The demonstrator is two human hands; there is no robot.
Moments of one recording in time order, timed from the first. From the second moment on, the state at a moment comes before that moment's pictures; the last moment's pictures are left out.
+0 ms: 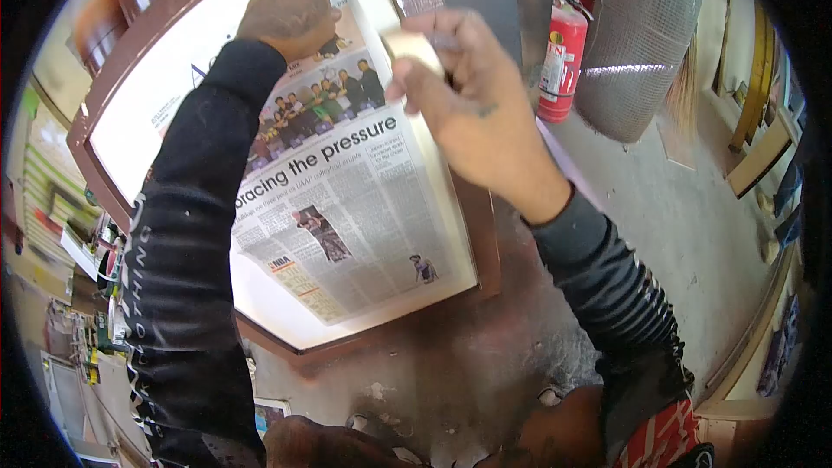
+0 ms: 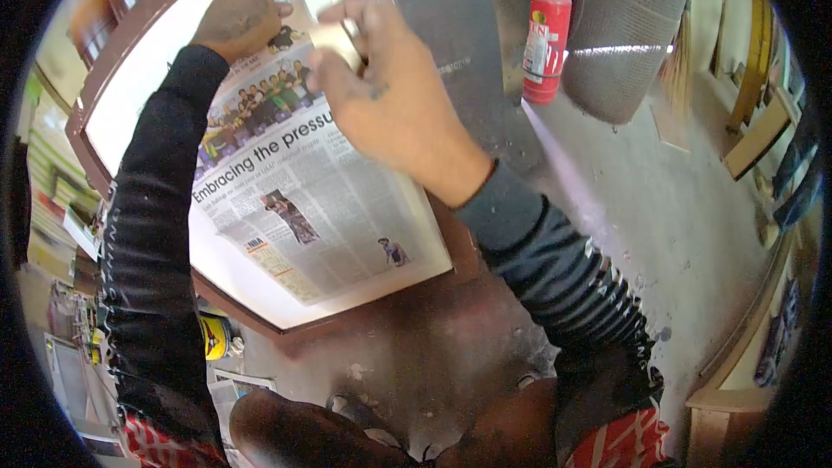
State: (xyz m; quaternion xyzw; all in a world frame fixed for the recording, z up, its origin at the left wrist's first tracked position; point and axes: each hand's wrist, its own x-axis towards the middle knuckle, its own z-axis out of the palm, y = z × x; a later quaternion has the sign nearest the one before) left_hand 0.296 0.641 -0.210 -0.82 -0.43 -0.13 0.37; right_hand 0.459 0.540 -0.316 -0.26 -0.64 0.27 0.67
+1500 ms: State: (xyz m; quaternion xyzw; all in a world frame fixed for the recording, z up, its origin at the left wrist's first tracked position) left_hand 0.299 0.642 -0.203 -0.82 -0.43 -0.09 0.36; right_hand 0.469 0.530 -0.416 -0.46 -0.55 0.54 0.45
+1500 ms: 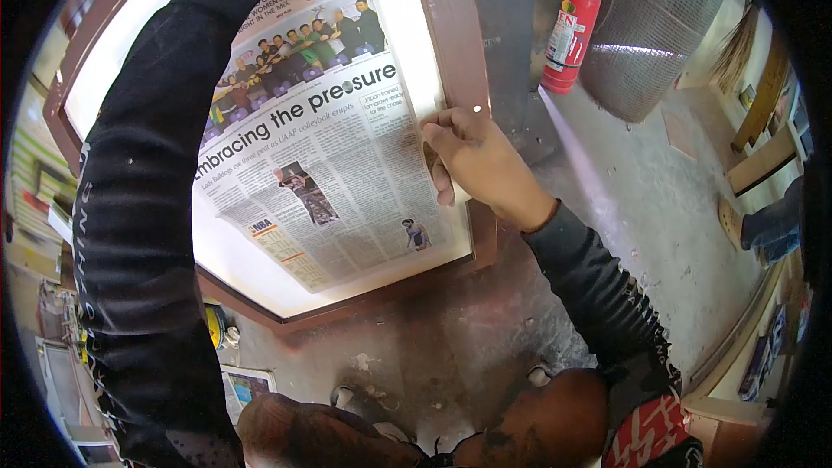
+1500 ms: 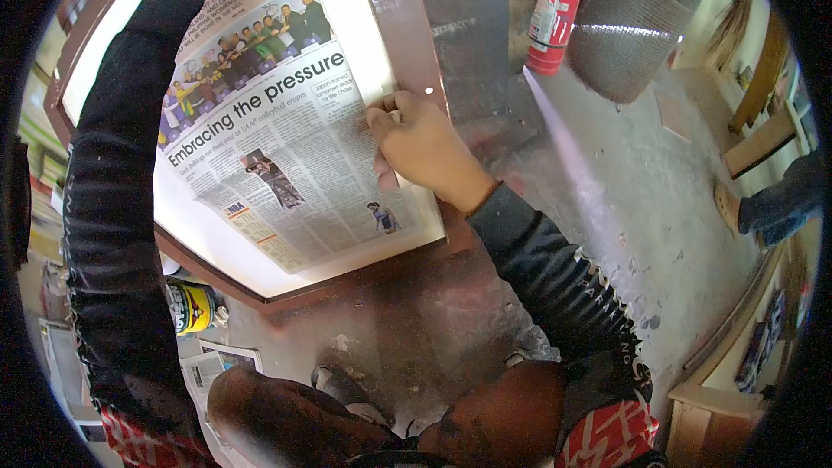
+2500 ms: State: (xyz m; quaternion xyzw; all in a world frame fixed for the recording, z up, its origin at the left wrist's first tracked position) left_hand 0.301 0.649 -0.215 -0.80 -0.47 -0.10 0.36; right_hand 0.459 0.543 -0.406 -0.52 -0.55 0.50 0.43
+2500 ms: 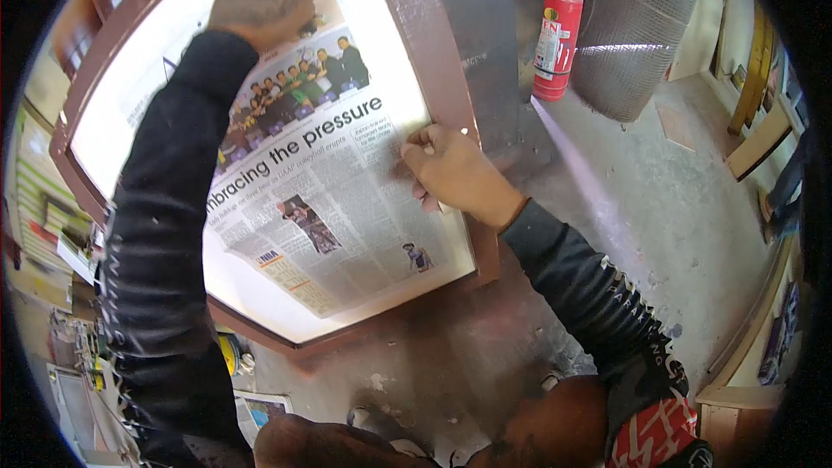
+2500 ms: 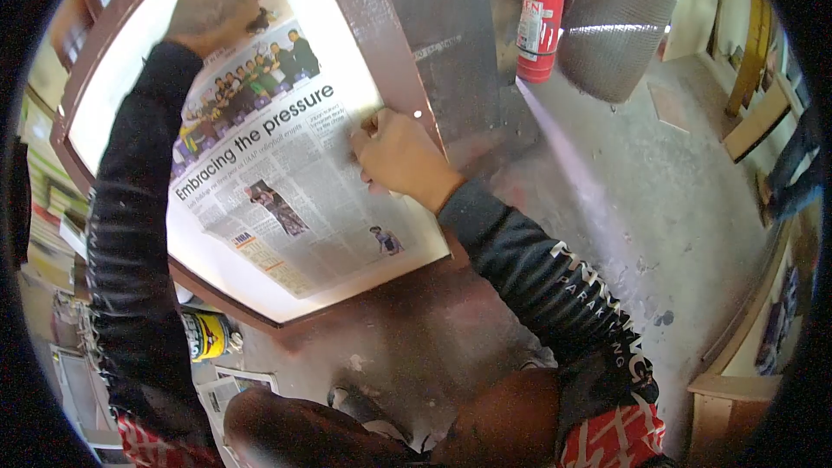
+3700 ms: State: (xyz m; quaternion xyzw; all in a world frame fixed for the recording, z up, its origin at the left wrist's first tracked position) left_hand 0.276 0.599 -0.379 -0.91 -0.19 -0.03 0.38; right_hand 0.477 0.525 -0.460 -0.35 -0.65 0.47 0.48
